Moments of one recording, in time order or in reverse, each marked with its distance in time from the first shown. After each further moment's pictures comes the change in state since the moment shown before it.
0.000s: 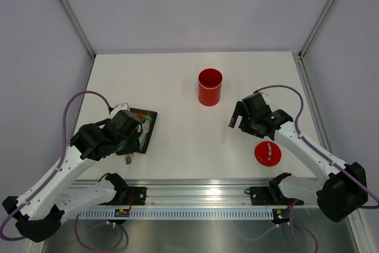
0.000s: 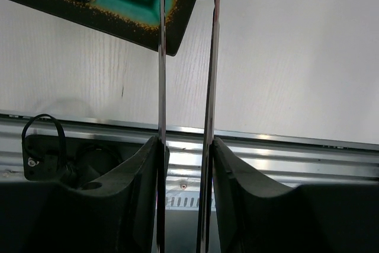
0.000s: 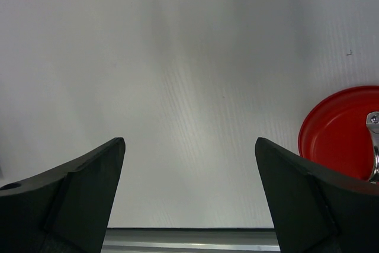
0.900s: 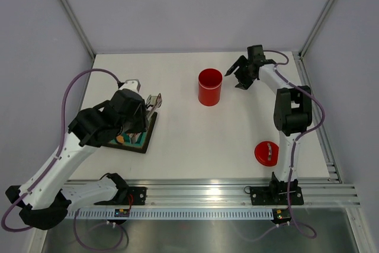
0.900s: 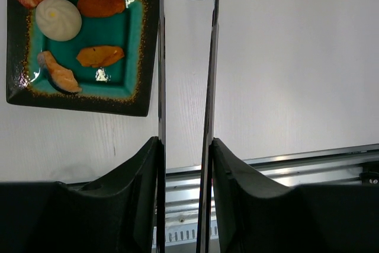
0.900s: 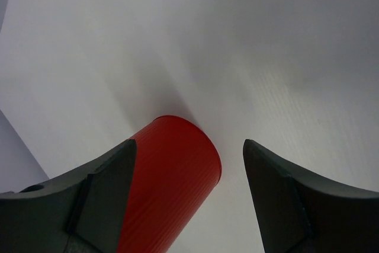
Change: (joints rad) left arm 0.000 0.155 0.270 0.116 -0.016 0.256; right arm -0.359 0.945 0.816 0.209 -0.350 0.083
